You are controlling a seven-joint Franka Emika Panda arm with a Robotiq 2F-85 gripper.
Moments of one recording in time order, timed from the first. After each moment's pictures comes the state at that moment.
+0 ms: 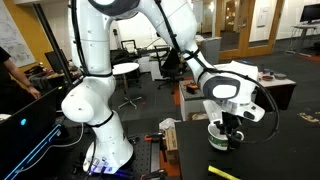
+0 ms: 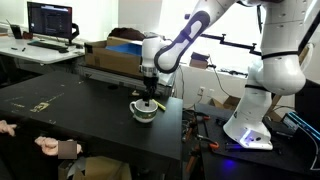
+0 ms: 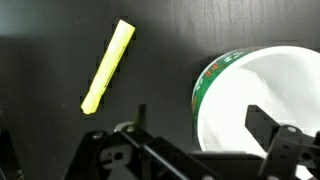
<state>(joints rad) -0.05 0.29 -0.04 -2.34 -0.05 2.54 0.09</state>
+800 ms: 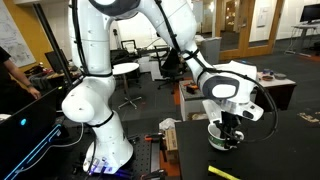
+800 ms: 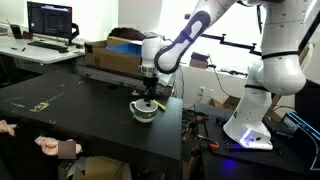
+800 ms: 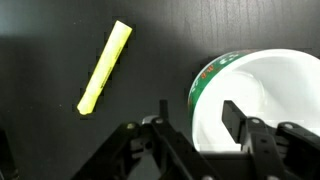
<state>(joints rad) -0.04 0.29 -0.04 -2.34 -0.05 2.54 0.09</state>
